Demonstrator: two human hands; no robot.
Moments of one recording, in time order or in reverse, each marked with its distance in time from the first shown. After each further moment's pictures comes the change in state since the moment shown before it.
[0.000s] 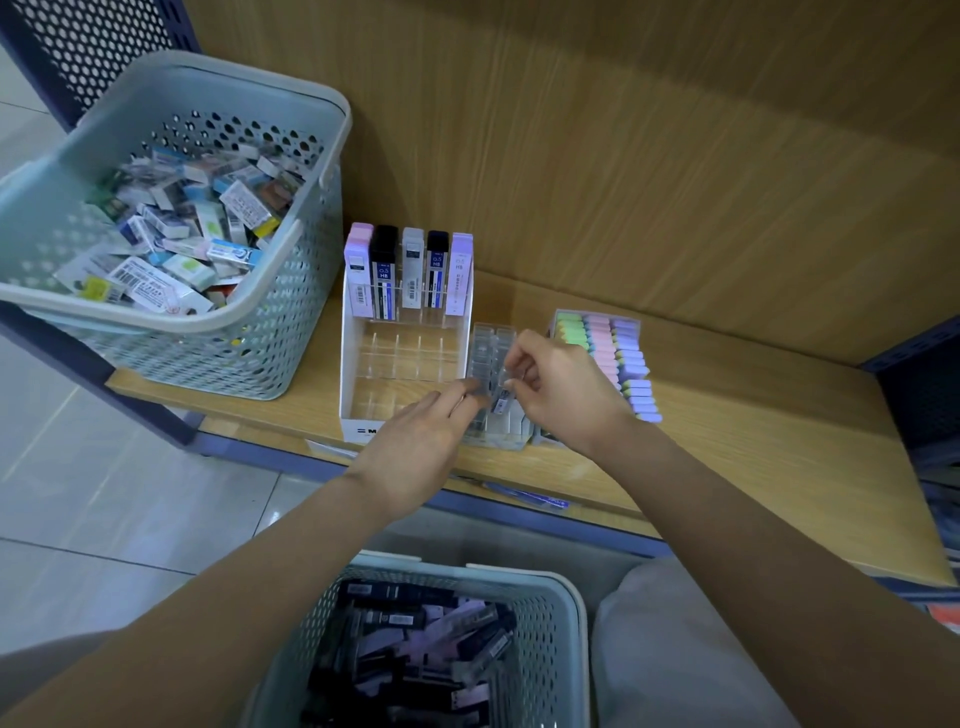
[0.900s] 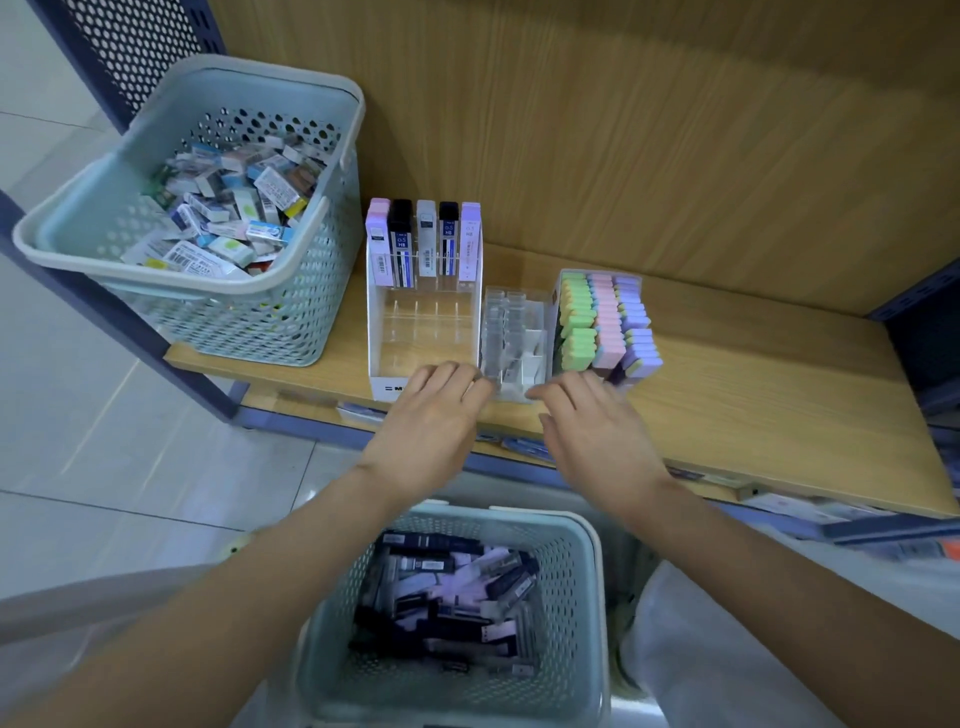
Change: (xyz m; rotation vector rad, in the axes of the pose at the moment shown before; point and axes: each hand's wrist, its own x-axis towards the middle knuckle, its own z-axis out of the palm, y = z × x) left_hand -0.040 0.022 -0.009 0.225 0.209 0.085; right_hand -0.098 -0.008 0.028 -0.435 0.237 -0.248
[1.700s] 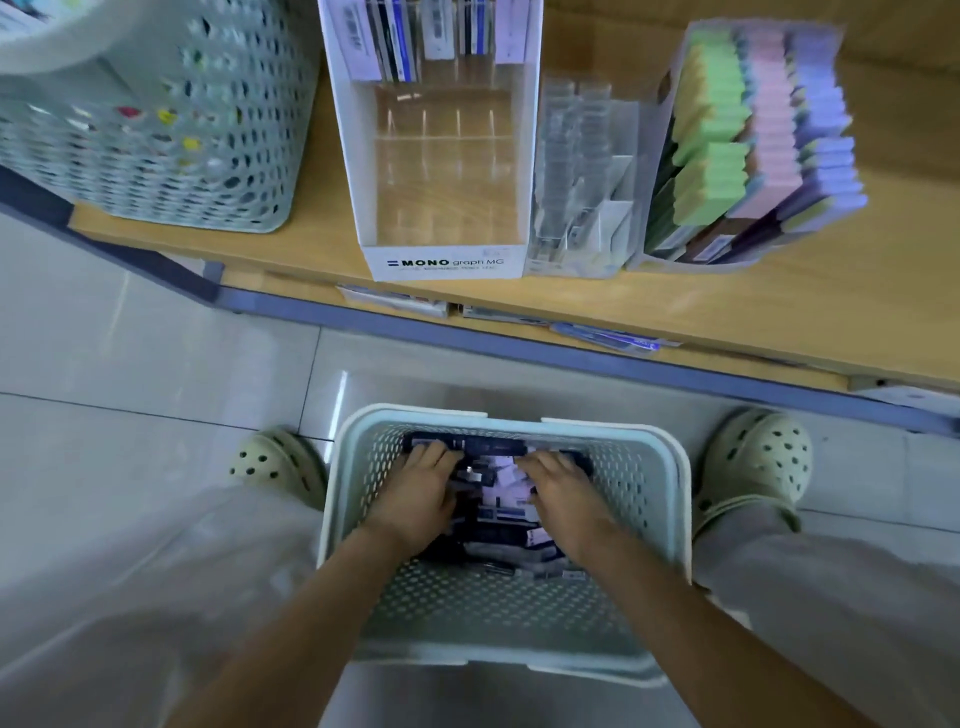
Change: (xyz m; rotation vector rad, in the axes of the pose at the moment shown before) left_hand -0.151 -0.009 0.172 -0.356 -0.721 -0.392; right_hand -0.119 -0.063 0.199 0.400 -0.840 0.261
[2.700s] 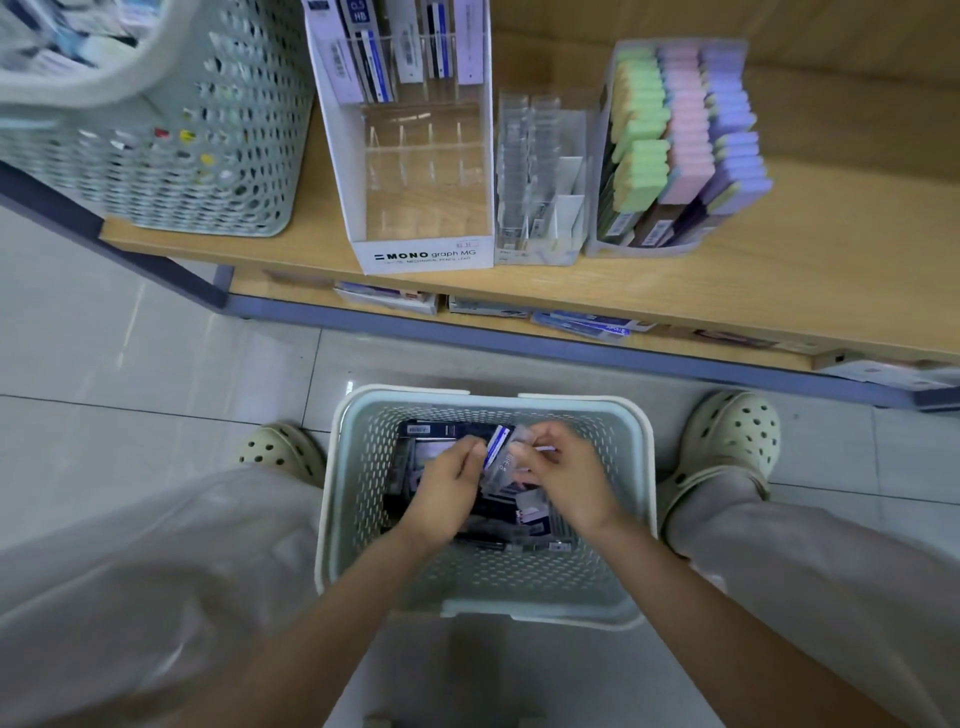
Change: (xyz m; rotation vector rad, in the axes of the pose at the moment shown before) left_hand -0.026 0.072 -0.018 -0.861 0.164 -0.160; right_hand -0.045 -0.039 -0.051 1.301 0.328 0.267
